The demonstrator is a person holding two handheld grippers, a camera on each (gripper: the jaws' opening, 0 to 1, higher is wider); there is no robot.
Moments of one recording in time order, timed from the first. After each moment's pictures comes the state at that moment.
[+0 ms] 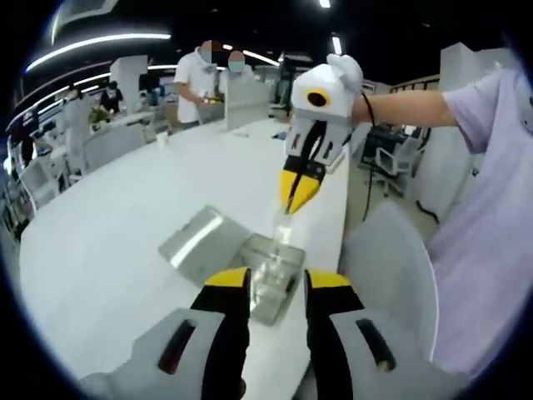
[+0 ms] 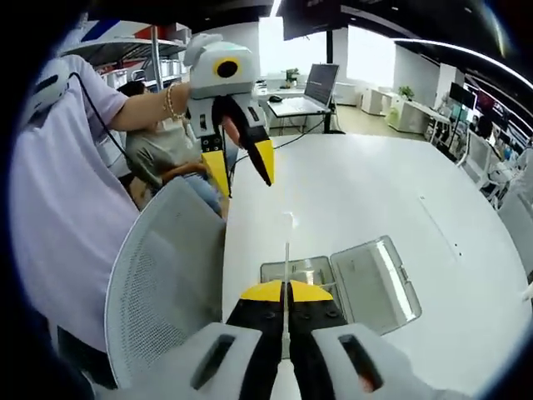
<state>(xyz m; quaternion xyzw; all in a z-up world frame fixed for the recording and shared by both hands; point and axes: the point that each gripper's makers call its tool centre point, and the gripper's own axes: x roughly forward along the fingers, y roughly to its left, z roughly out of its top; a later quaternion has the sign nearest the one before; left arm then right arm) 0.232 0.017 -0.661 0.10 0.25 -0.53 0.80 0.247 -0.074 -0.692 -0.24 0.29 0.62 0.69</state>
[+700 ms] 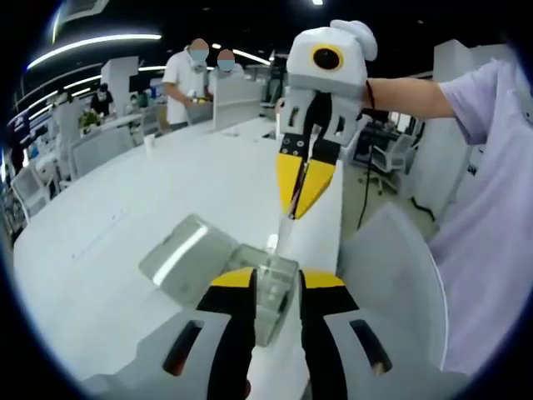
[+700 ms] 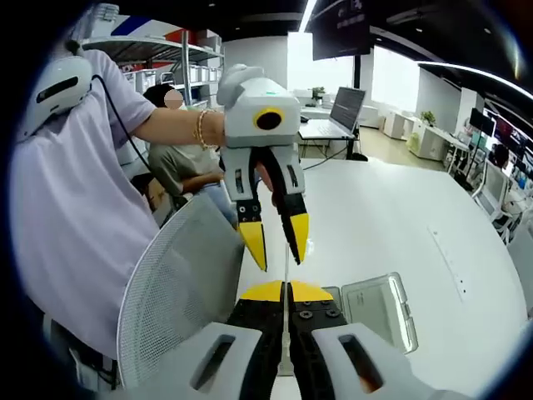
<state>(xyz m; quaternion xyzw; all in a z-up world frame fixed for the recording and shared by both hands) 0.233 -0.031 -0.670 0.11 0.24 -0.56 0.78 0.224 -0.045 -0.648 -0.24 0.23 0.67 0.66</state>
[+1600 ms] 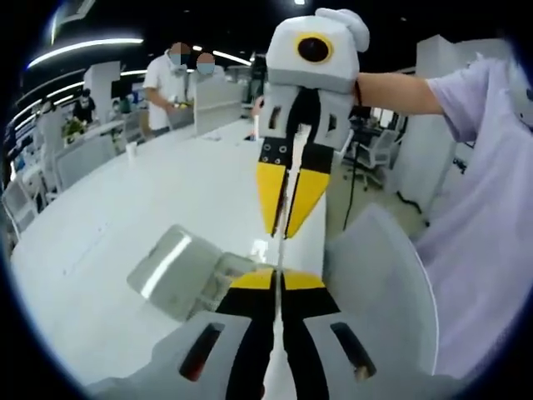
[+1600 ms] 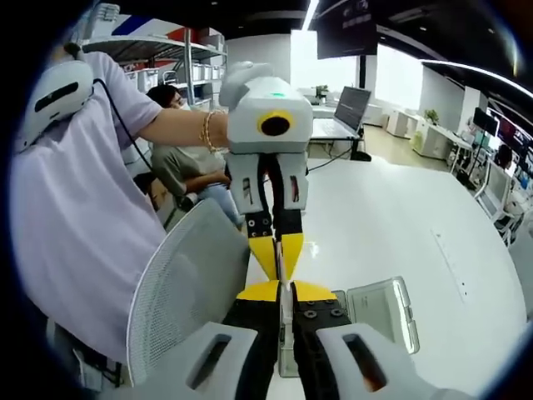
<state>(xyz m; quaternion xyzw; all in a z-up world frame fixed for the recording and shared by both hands) 0.220 -0.043 -0.663 0.12 0.24 -0.60 0.76 0.218 -0.039 -0.643 -0.26 0.24 0.67 0.66</state>
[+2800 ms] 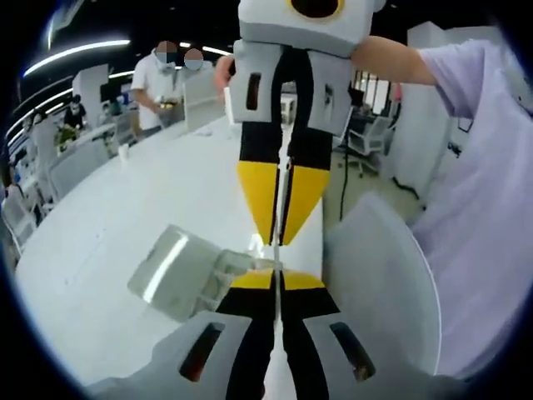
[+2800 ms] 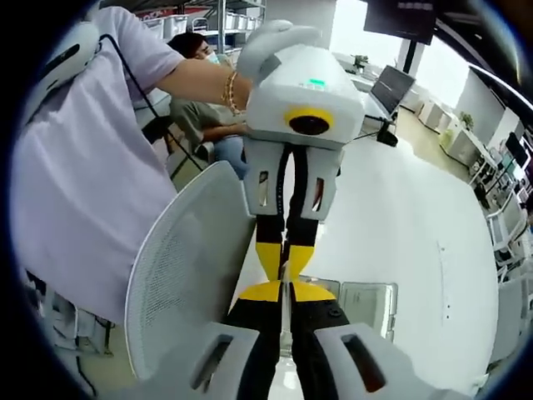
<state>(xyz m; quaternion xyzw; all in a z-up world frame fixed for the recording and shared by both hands) 0.219 -0.044 -0.665 0.15 0.24 -0.61 0.74 0.212 -0.030 -0.640 -0.38 0.27 0.68 0.57</state>
